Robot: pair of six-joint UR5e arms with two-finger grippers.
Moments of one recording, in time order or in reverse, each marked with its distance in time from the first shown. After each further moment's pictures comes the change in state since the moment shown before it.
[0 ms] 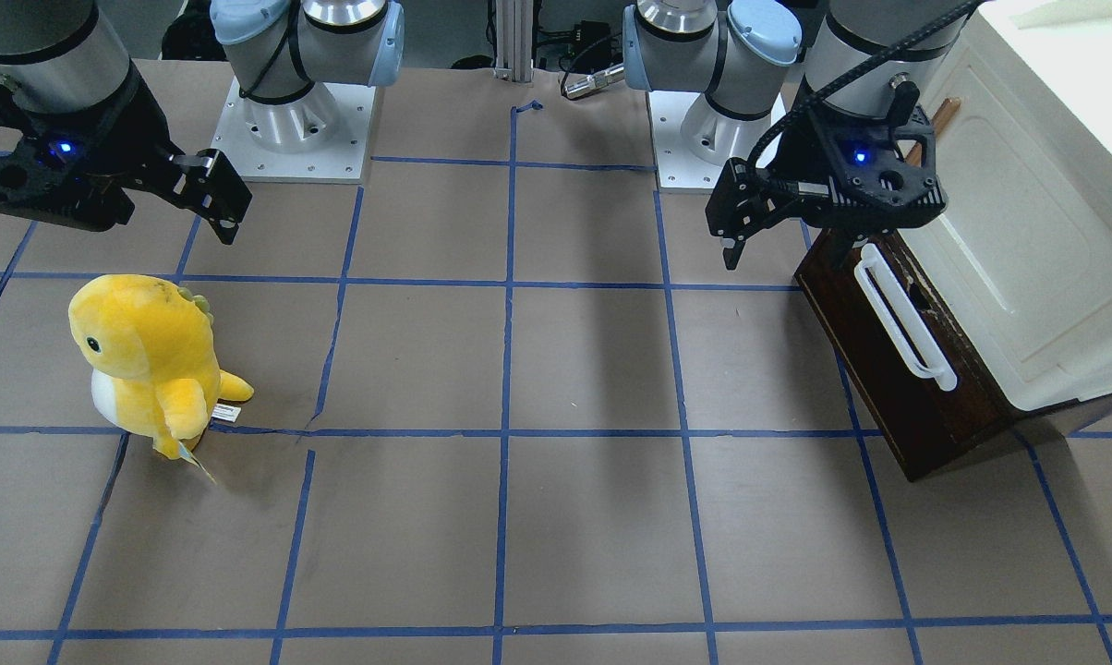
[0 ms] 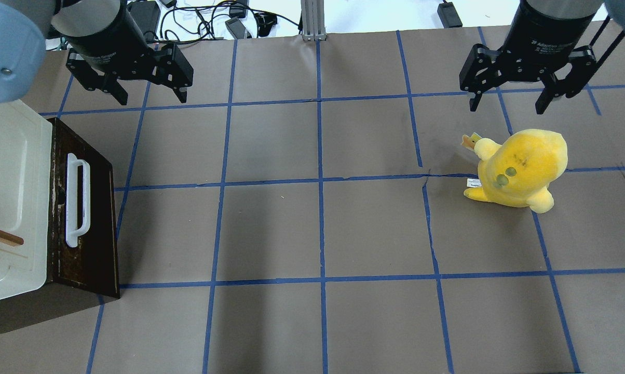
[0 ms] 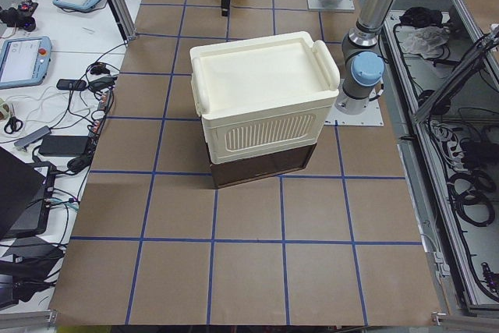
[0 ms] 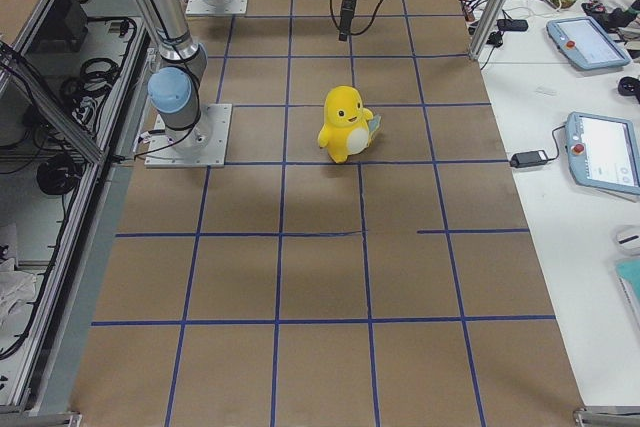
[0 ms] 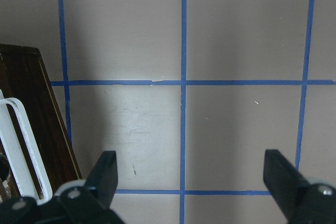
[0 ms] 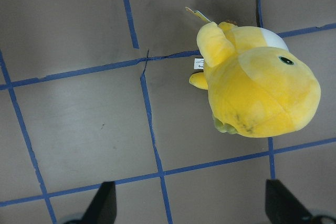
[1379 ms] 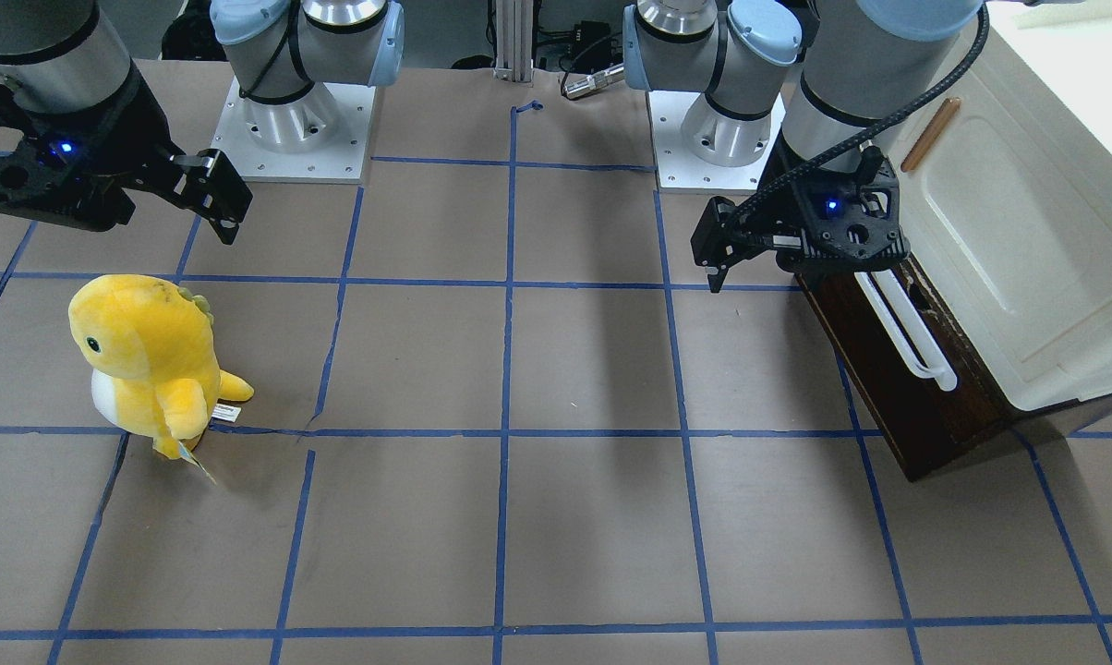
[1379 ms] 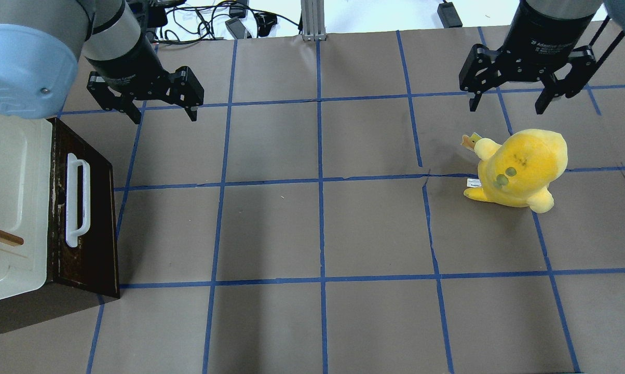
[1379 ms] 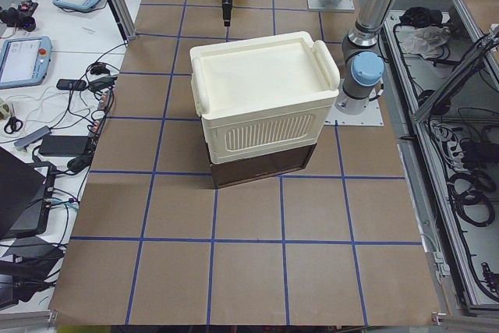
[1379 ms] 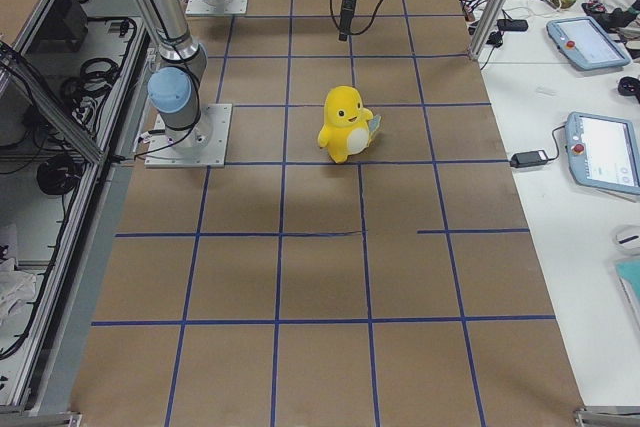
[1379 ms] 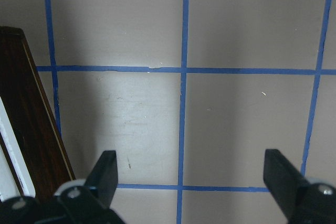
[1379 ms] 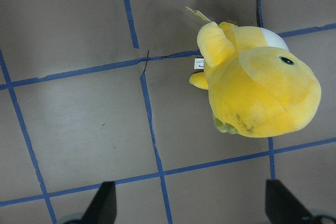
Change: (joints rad) left arm -0.002 -0.025 -0.061 0.032 -0.002 -0.022; right arm 0.001 0.000 0.000 0.000 0.000 0.000
